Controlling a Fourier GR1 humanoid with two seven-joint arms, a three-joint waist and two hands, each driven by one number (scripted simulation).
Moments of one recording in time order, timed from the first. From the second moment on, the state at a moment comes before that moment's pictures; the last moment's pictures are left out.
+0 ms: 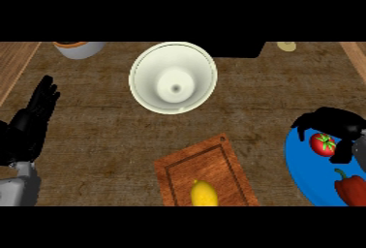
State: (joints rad) left arm -0.15 0.28 0.15 -1.56 0.00 0.03 0.14; right arm -0.49 -0.64 0.23 -0.82 1.12 0.33 -0.73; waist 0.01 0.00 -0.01
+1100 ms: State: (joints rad) left arm -0.18 0.24 0.10 -1.54 -0.03 0.02 0.13; right arm -0.76 -0.05 0.17 -0.82 1.13 0.25 0.05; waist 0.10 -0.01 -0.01
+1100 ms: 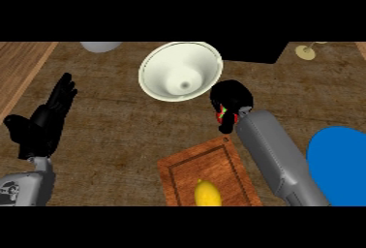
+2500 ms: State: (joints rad) left arm -0.24 0.23 0.09 -1.50 -0.05 0.03 0.13; right arm -1.33 -0.01 0.53 -0.87 0.81 -0.26 1.05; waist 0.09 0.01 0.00
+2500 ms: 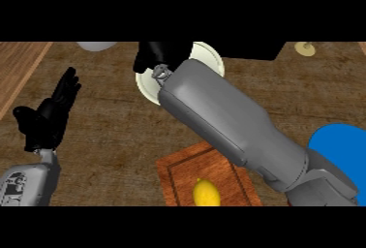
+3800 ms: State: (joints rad) left arm -0.21 0.23 0.12 -1.54 -0.05 0.03 0.14; right arm -1.25 0.00 0.25 -0.35 0.50 -0.49 0.54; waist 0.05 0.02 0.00
